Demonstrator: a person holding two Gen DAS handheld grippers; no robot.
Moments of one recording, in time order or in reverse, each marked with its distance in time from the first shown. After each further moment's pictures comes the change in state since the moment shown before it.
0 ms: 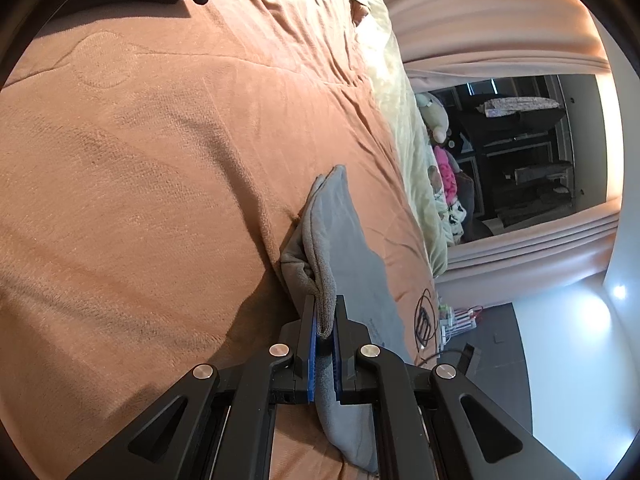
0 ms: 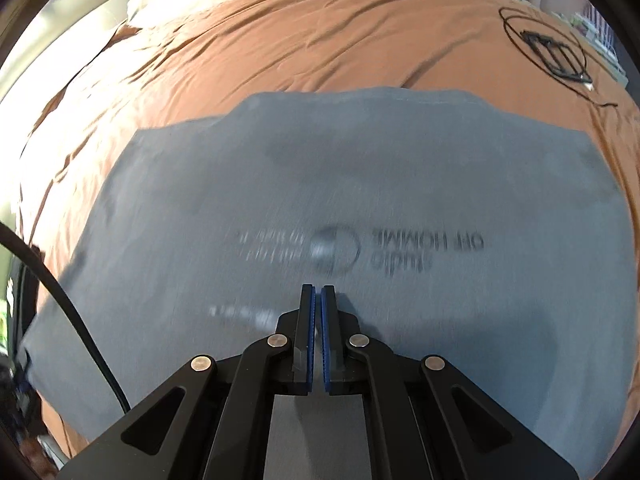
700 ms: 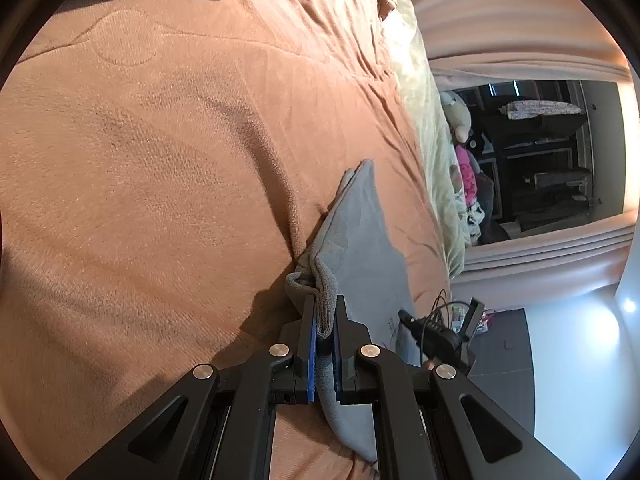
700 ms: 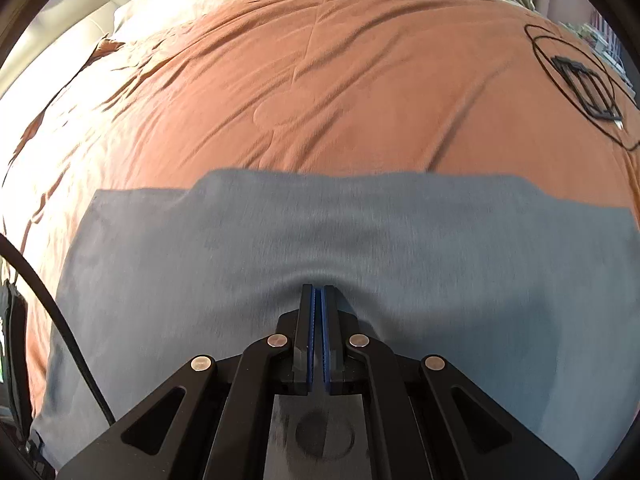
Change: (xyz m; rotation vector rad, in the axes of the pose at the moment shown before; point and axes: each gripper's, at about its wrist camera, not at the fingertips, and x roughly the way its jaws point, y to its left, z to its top) left arm 0.008 0.012 0.001 -0.053 0.031 0.065; right arm 0.073 -0.002 0.085 -0.010 -0.040 -0.023
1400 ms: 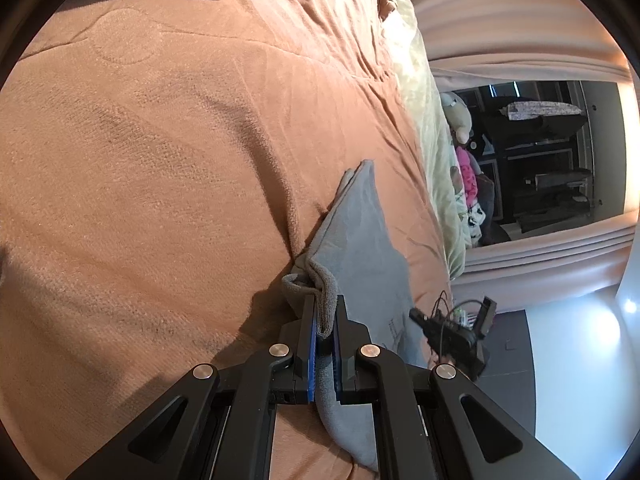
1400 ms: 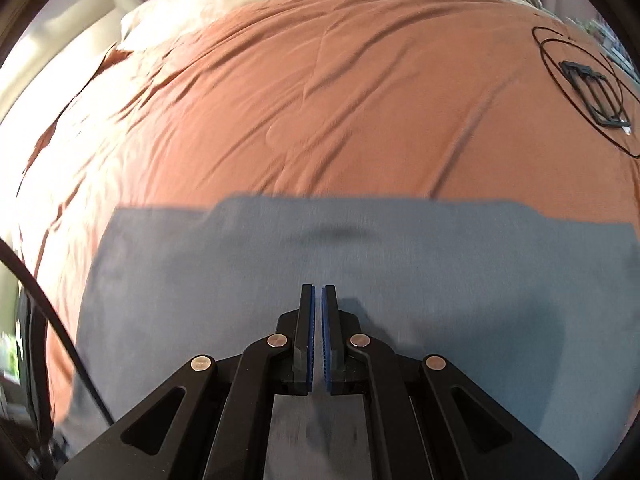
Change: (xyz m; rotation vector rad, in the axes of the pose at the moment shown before) left arm 0.001 -0.003 -0.002 0.000 -0.011 -0.001; right arm -0.009 -0.006 0.010 0.002 0.025 0.073
